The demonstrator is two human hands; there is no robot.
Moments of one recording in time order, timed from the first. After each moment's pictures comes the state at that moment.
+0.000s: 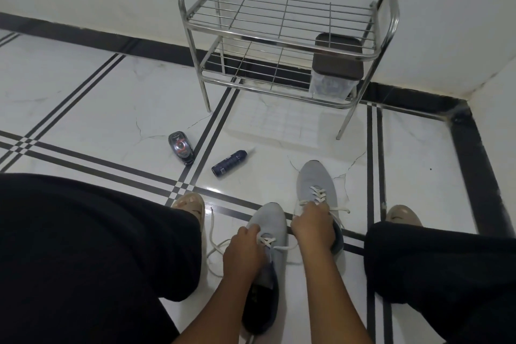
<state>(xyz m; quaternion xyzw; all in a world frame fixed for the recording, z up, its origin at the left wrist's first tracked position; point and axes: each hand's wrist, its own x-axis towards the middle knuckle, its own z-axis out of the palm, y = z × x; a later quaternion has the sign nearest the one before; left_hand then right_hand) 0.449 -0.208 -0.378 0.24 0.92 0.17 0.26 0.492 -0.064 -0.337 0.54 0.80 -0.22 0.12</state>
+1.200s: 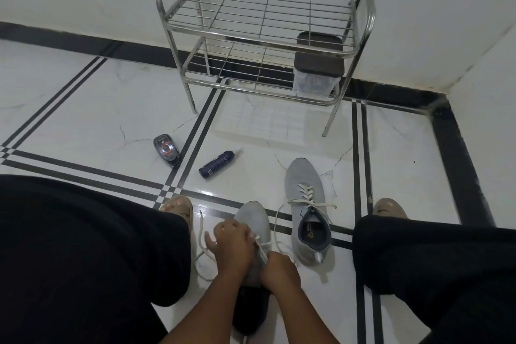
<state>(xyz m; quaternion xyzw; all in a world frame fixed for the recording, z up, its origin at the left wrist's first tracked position) 0.448 -0.195 -0.389 0.15 0.95 0.19 0.18 0.537 -0.135 -0.376 0.47 0.77 -0.35 0.25</state>
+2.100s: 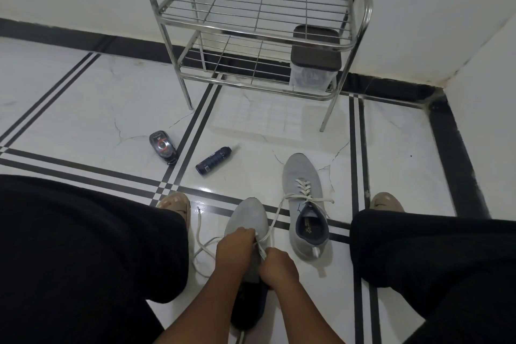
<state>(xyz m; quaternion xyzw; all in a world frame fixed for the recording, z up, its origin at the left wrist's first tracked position) 0.449 -0.197 -0.401 0.39 0.89 0.04 0.22 0.539 -0.132 -0.385 0.46 0.77 -0.36 0.26</state>
